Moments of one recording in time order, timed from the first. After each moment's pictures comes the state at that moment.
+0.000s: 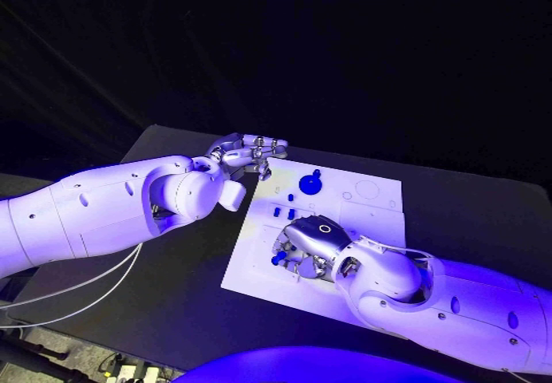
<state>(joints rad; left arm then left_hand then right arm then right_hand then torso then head) 1.19 -0.86 0.00 1.56 0.01 -0.29 0.19 1.45 -0.17 0.43 0.12 0.20 1.07 0.16 0.09 0.14 1.18 0.09 0.20 0.18 1.23 0.01 1.05 0.57 0.13 1.18 0.10 0.98 1.09 1.02 -0.62 -0.12 1.74 -1.79 -0.33 -0.30 1.48 -0.16 0.34 0.16 0.26 1.16 0.13 0.06 0.17 1.25 0.07 0.10 0.08 1.47 -0.02 1.44 1.31 0.08 1.46 0.09 1.23 1.31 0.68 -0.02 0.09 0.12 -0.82</state>
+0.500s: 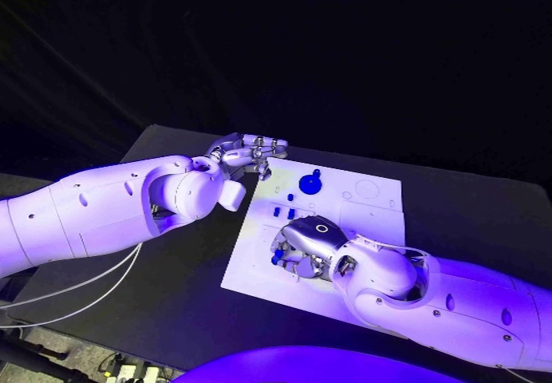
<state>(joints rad) 1.19 -0.86 0.00 1.56 0.01 -0.29 0.19 1.45 -0.17 0.42 0.12 0.20 1.07 0.16 0.09 0.14 1.18 0.09 0.20 0.18 1.23 0.01 1.05 0.56 0.13 1.18 0.10 0.98 1.09 1.02 -0.61 -0.12 1.72 -1.78 -0.31 -0.31 1.44 -0.18 0.34 0.17 0.26 1.09 0.13 0.07 0.15 1.22 0.07 0.08 0.08 1.46 -0.01 1.44 1.31 0.08 1.46 0.09 1.22 1.31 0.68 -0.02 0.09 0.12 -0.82</state>
